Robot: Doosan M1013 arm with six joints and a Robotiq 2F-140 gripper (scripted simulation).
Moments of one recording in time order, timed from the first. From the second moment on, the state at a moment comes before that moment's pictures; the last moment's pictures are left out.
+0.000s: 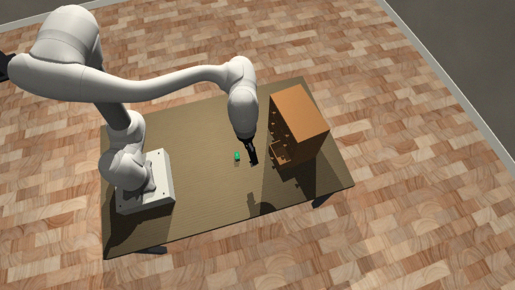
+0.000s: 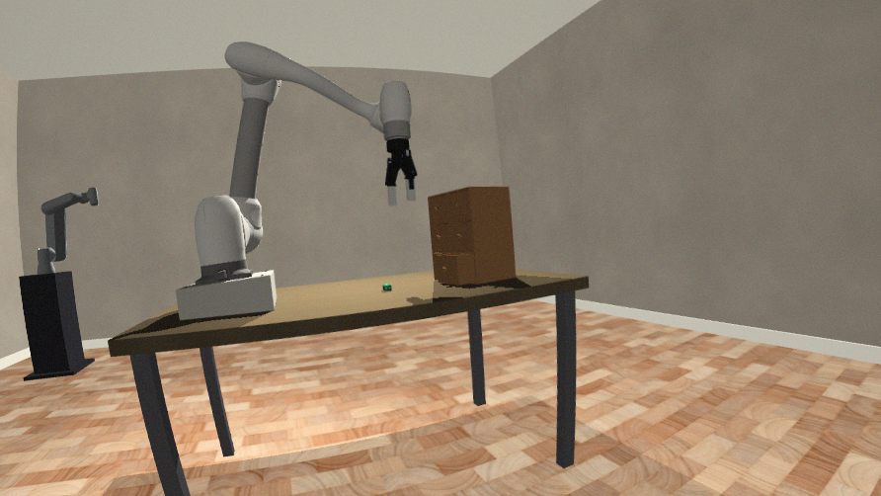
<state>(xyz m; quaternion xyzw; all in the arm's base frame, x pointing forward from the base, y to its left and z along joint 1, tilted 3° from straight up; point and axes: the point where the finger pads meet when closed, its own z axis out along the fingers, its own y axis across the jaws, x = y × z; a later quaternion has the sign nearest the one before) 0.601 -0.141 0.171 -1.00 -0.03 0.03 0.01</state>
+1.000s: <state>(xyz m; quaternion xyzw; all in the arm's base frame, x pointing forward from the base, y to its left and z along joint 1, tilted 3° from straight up) 0.512 -0.140 0.120 -1.00 -0.03 -0.07 0.01</state>
